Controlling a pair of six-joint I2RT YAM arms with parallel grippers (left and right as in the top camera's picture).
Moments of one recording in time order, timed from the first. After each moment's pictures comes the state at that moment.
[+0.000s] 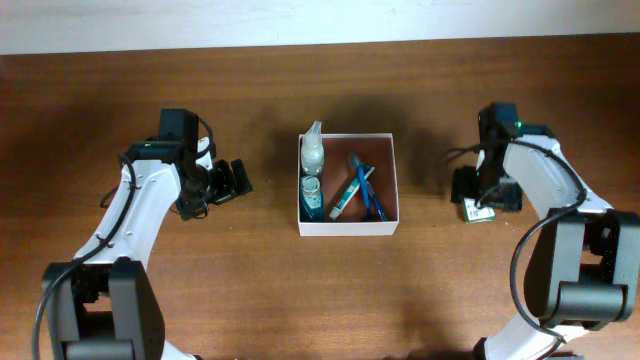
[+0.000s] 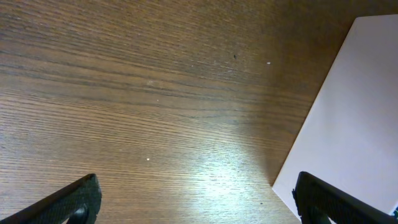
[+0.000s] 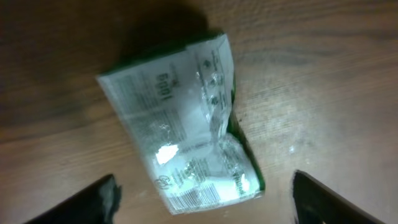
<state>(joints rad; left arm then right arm) -0.03 1.73 1.23 -0.89 0.24 -0.36 -0.10 1.85 1.25 -0.97 0.12 0.16</state>
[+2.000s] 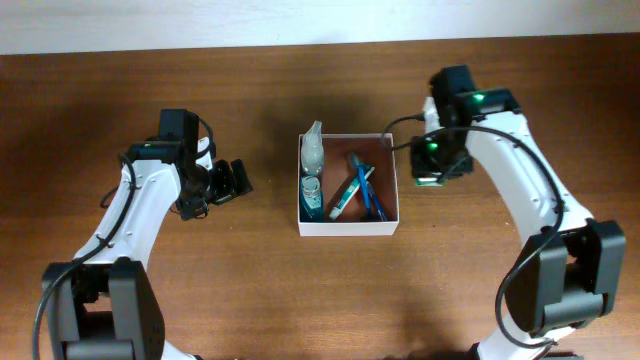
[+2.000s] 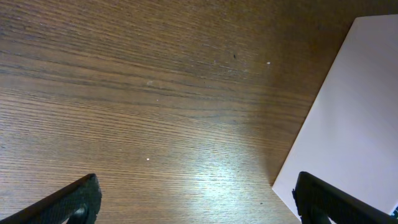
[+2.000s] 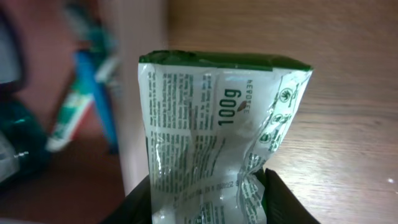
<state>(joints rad) -0.03 1.73 1.23 -0.89 0.24 -0.36 0.18 1.84 1.57 -1.17 -0.10 0.17</state>
